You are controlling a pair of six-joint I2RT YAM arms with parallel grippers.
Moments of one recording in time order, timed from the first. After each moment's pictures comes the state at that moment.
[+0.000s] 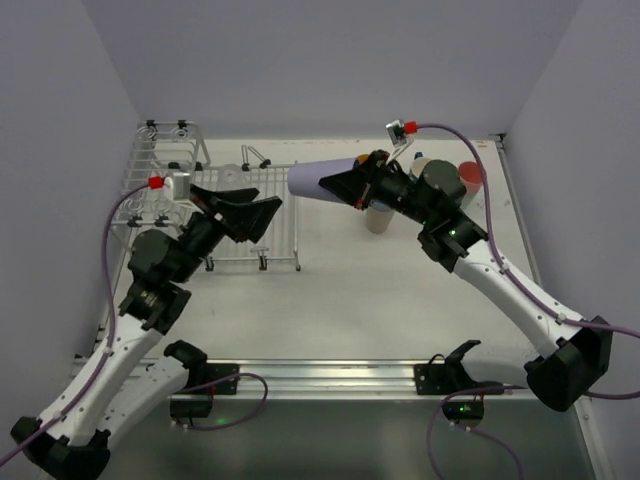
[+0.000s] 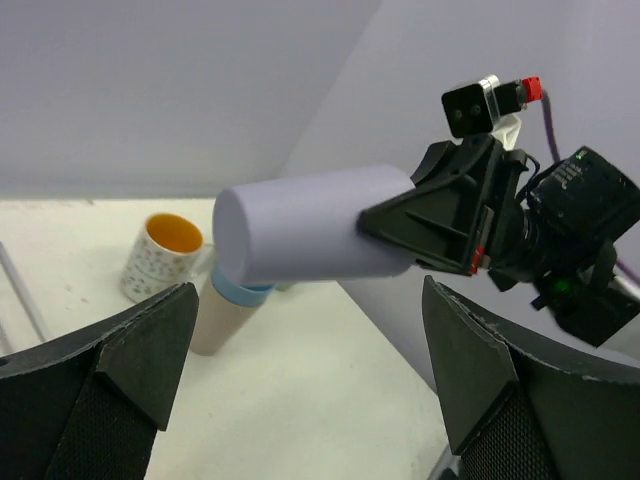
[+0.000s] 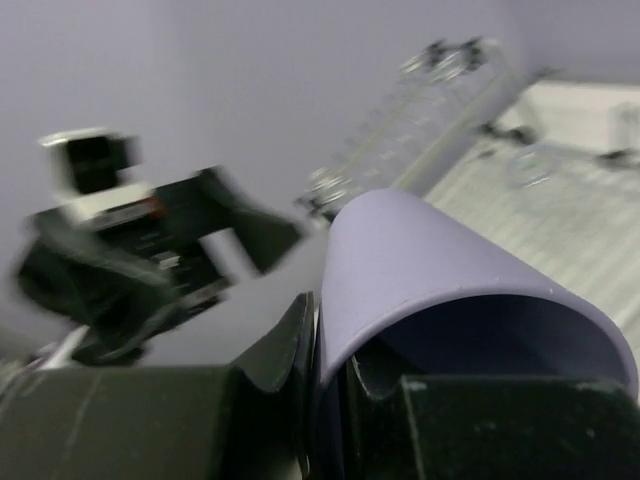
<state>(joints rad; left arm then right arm) -0.47 0.74 0.72 0.29 0.23 -0.72 0.61 1.22 1.05 0.34 -0.49 0.82</state>
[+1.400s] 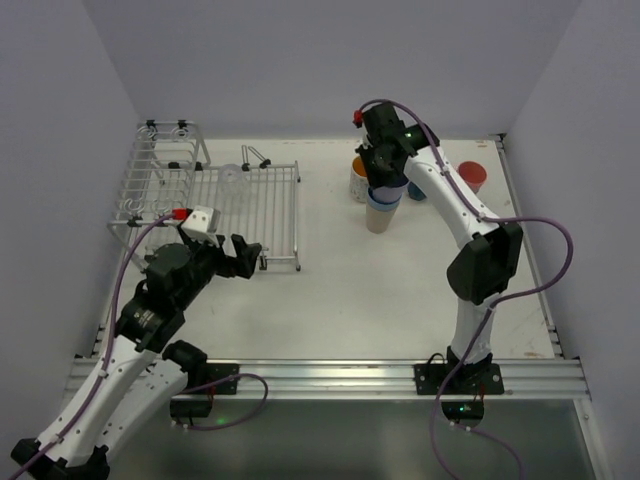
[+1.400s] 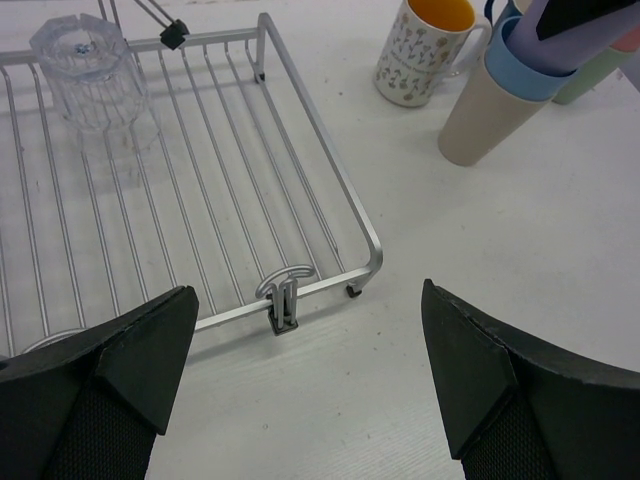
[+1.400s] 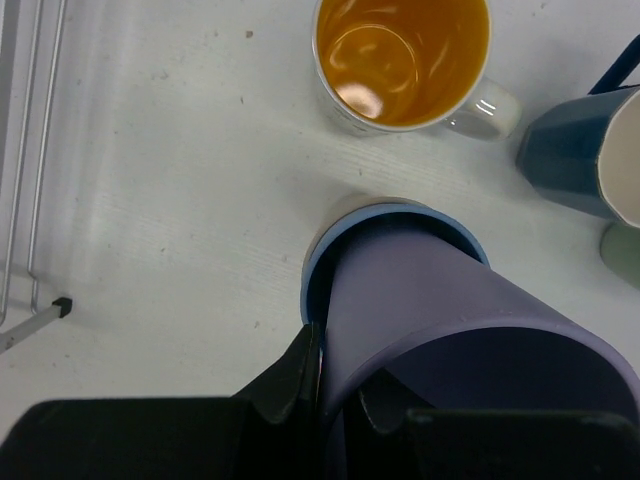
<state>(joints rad) -0.47 0.54 0.66 -0.36 -0.05 -0.24 0.46 1.93 2.02 -1.09 0.14 0.10</state>
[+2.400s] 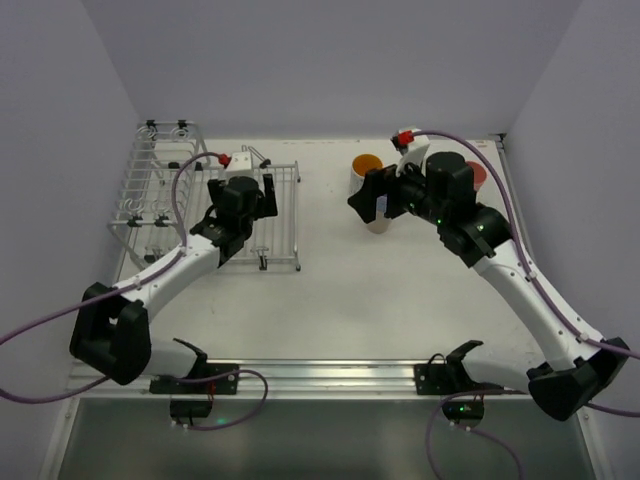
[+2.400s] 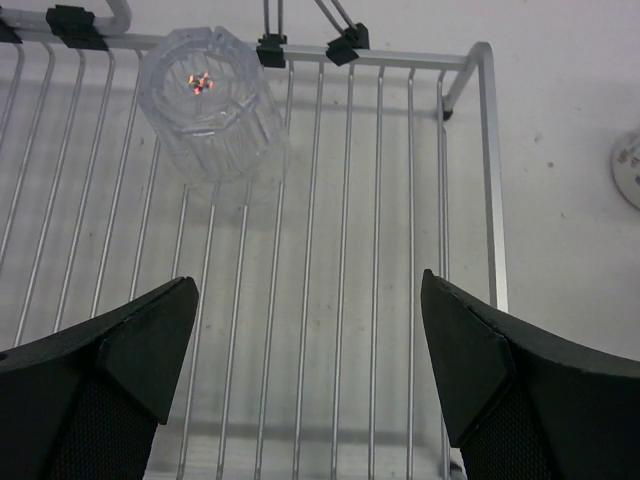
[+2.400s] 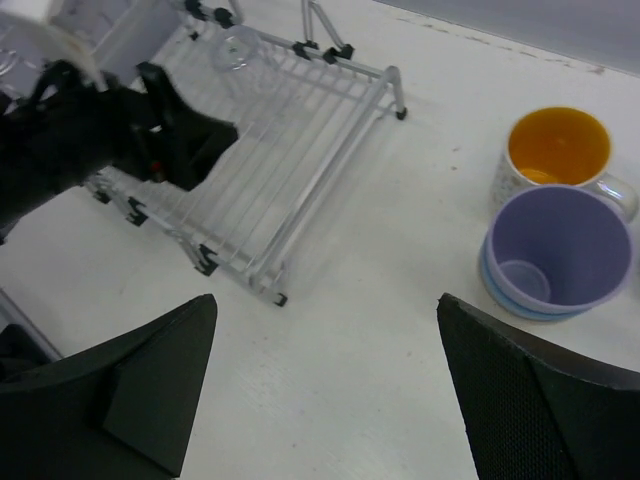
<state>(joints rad) -0.47 1.31 0.91 -0.08 -0.47 -0.30 0.53 1.22 1.36 -0.52 -0.12 0.19</state>
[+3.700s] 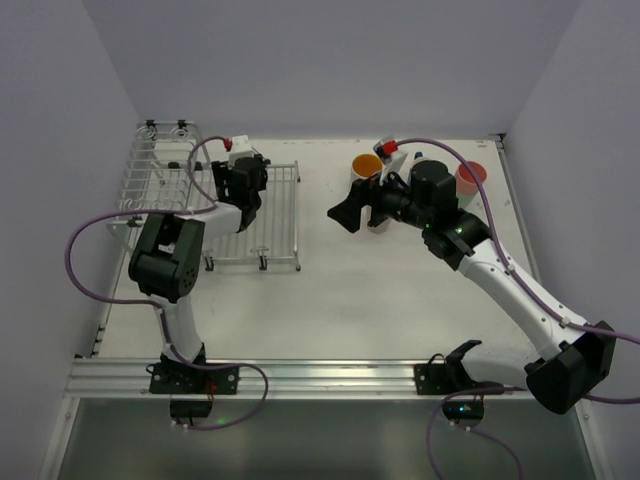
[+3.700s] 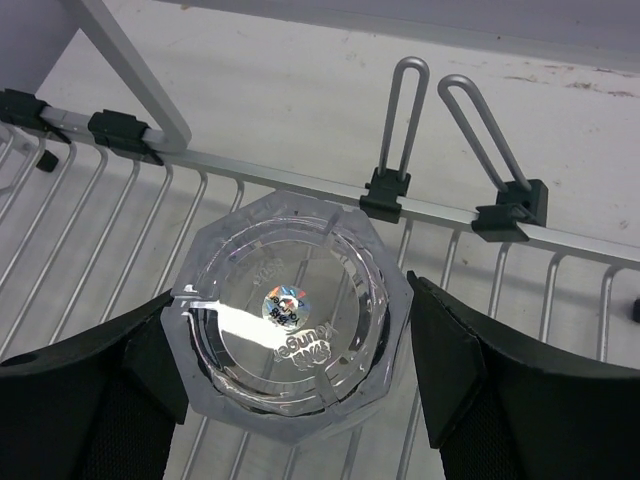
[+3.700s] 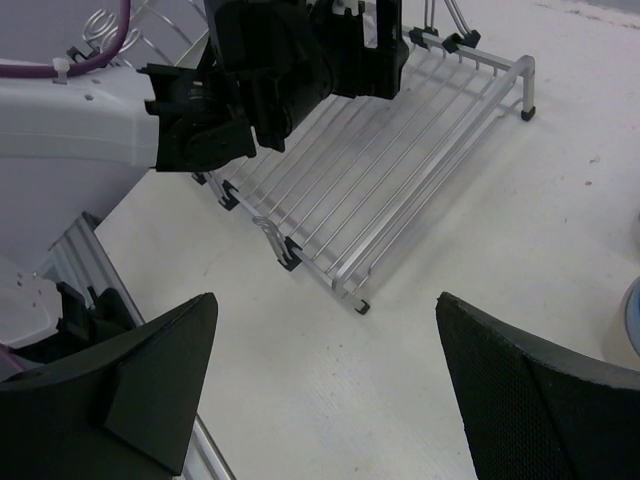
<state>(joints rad) -0.30 1.93 1.14 0.40 -0.65 -0.14 0.56 1.21 1.16 -0.25 -0.35 0.30</state>
